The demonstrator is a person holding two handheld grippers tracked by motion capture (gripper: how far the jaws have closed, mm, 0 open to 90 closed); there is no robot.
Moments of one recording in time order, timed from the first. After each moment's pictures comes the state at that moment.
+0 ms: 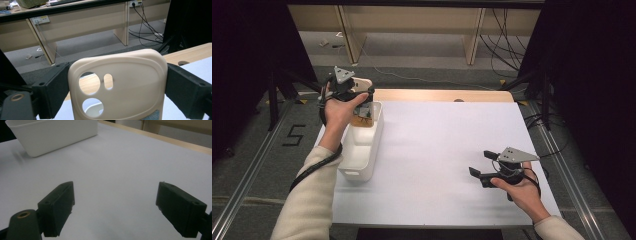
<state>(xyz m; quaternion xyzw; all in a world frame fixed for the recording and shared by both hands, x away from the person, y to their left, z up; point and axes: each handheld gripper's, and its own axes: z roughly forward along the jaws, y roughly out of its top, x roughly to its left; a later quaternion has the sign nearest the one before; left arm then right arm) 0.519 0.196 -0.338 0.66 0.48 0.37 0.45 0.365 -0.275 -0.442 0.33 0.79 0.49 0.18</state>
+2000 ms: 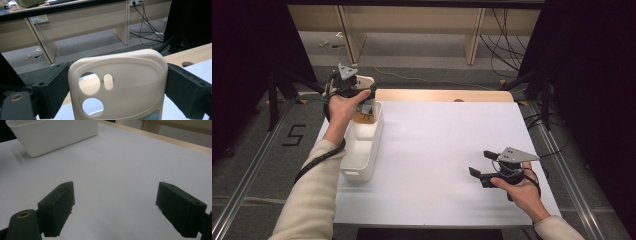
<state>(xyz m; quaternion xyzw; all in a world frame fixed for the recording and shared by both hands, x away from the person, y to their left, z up) 0.538 0.194 -0.342 0.66 0.48 0.37 0.44 0.365 -0.275 -0.442 0.33 0.79 0.49 0.18</state>
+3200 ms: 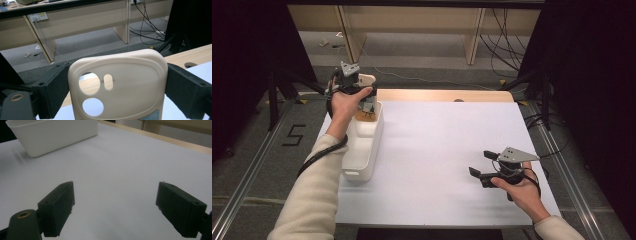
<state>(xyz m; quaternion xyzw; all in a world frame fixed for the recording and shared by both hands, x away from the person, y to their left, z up) 0.552 0.191 -0.344 0.67 0.48 0.36 0.44 0.365 -0.275 -0.442 0.33 0.79 0.49 0.18</state>
